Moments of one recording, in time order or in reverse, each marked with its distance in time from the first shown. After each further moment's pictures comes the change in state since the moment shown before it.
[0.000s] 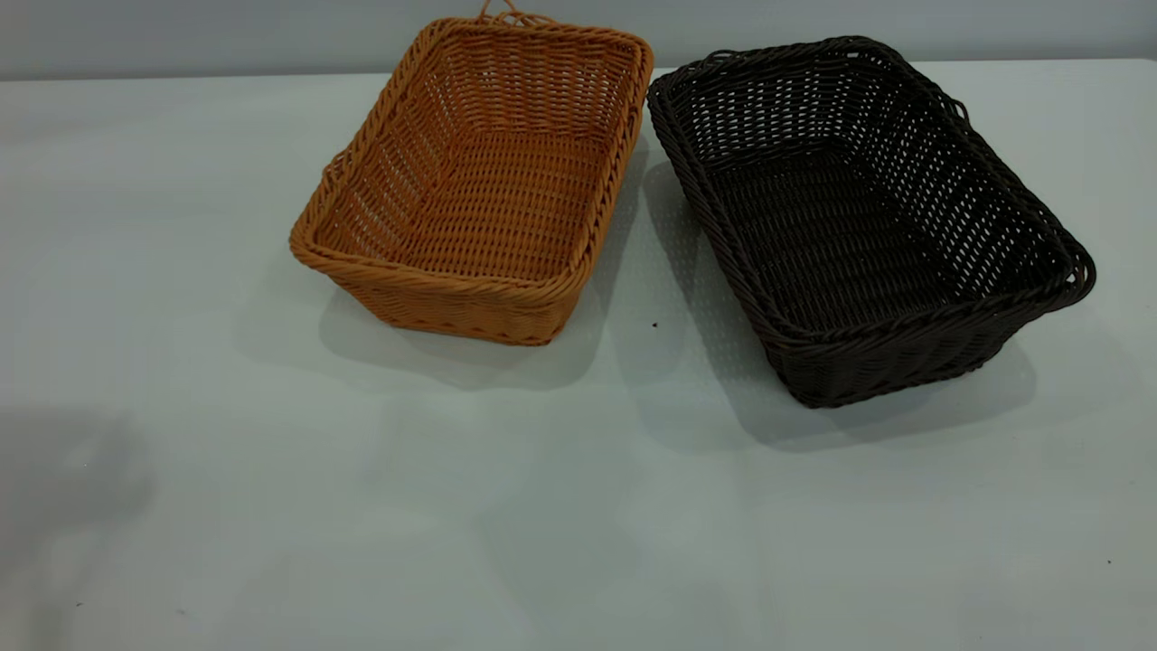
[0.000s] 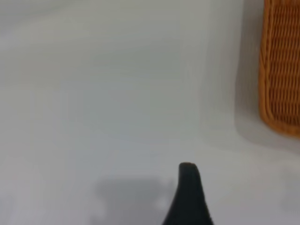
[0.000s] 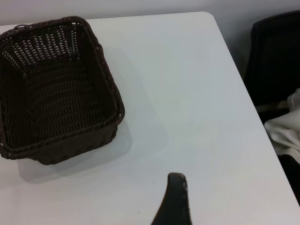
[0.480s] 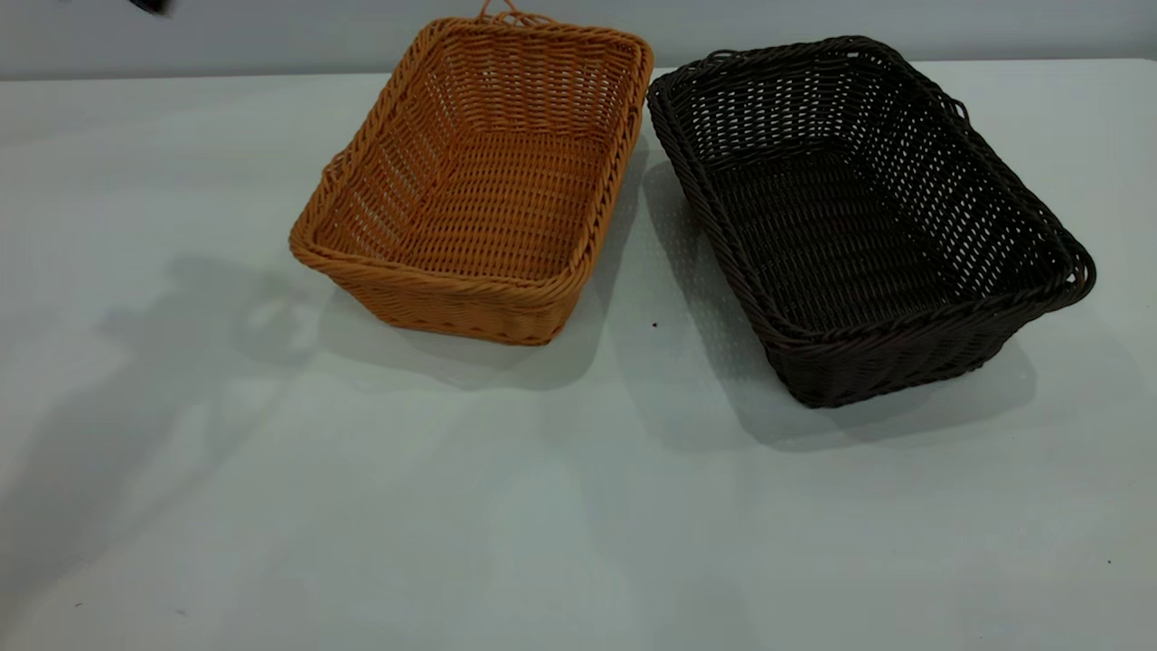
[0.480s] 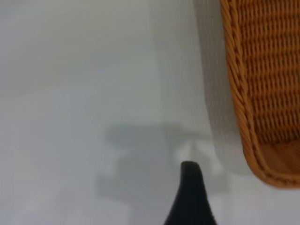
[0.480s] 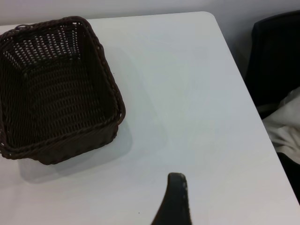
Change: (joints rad) left arm -0.140 0.574 -0.269 -0.073 -0.143 0.187; right arm 0.000 0.000 0.000 0.001 0.000 0.000
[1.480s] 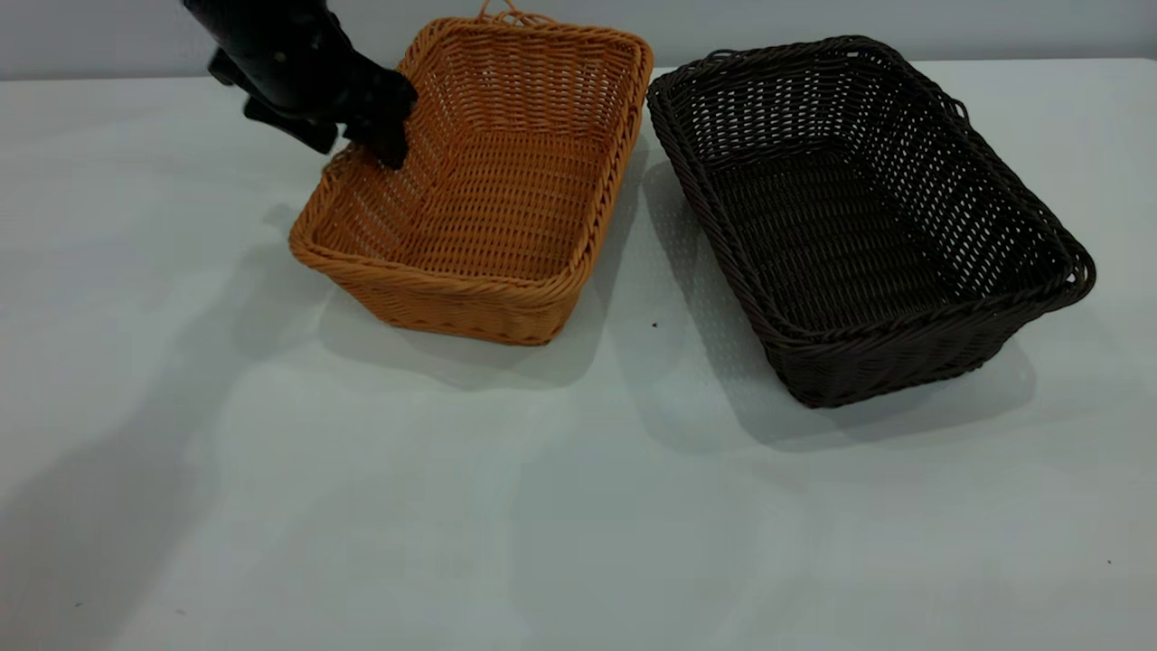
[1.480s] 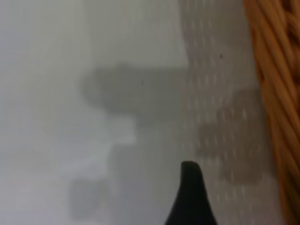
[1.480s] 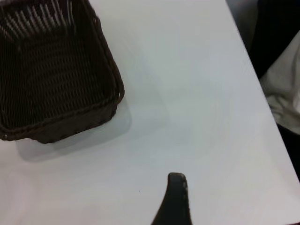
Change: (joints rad) left arm -0.070 0.713 -0.584 -0.050 -0.021 0.002; right arm 0.000 0.186 -0.018 0.008 -0.042 0.000
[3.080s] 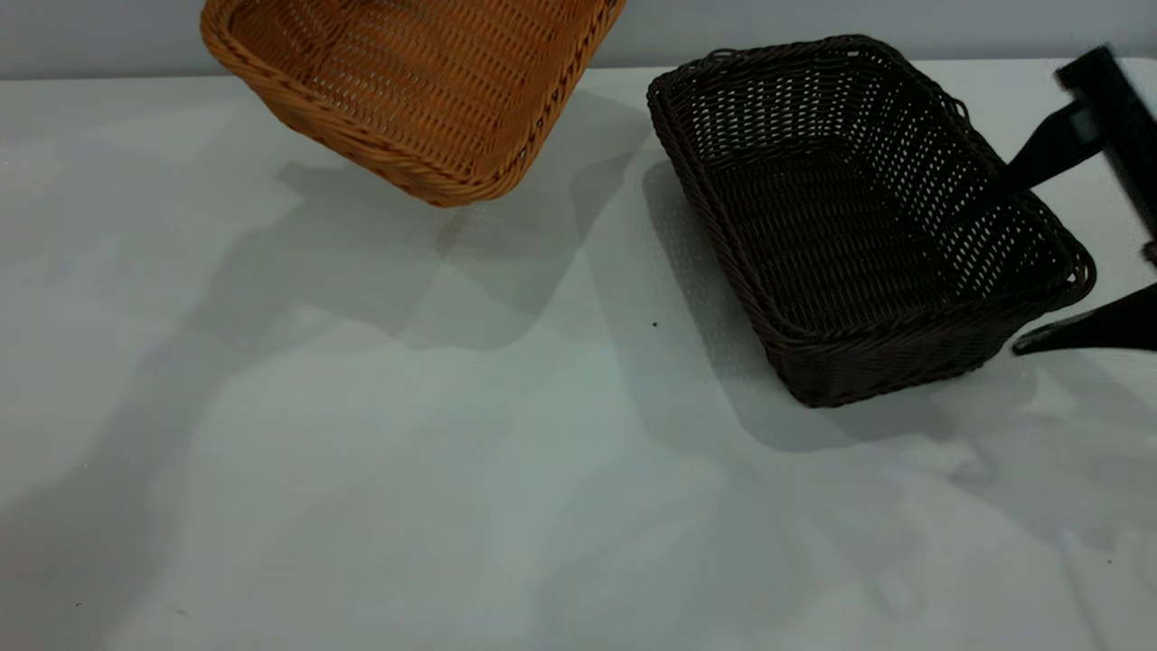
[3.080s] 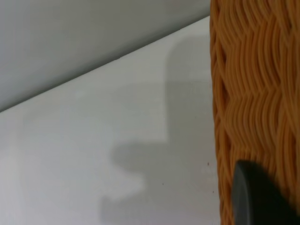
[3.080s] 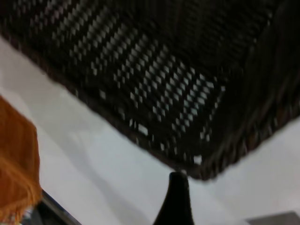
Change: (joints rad) left arm -0.005 -0.205 -0.076 0.009 0.046 0.061; right arm 0.013 1.760 -0.158 1.419 -0.399 -0.481
